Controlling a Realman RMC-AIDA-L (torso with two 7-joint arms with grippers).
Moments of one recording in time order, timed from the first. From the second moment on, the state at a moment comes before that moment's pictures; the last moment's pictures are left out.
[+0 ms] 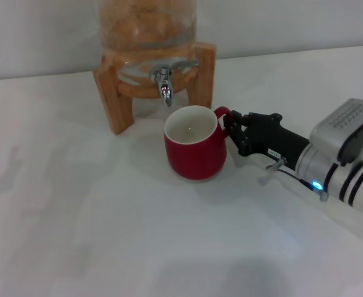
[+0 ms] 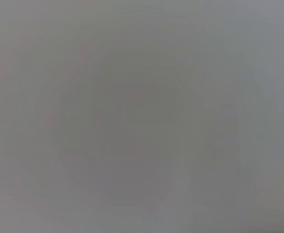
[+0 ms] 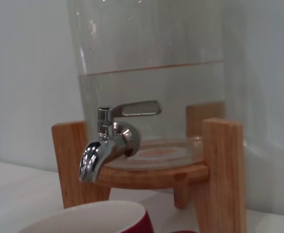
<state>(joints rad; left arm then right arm) -0.29 -2.08 1.88 0.24 -0.36 1.50 -0.45 0.53 2.03 -2.33 -0.26 0.39 -0.92 0.48</state>
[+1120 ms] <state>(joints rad) -0.29 -2.09 1.89 0.24 -0.36 1.49 -0.45 0.65 2.03 -2.33 -0.27 0.39 -0.76 0.48</state>
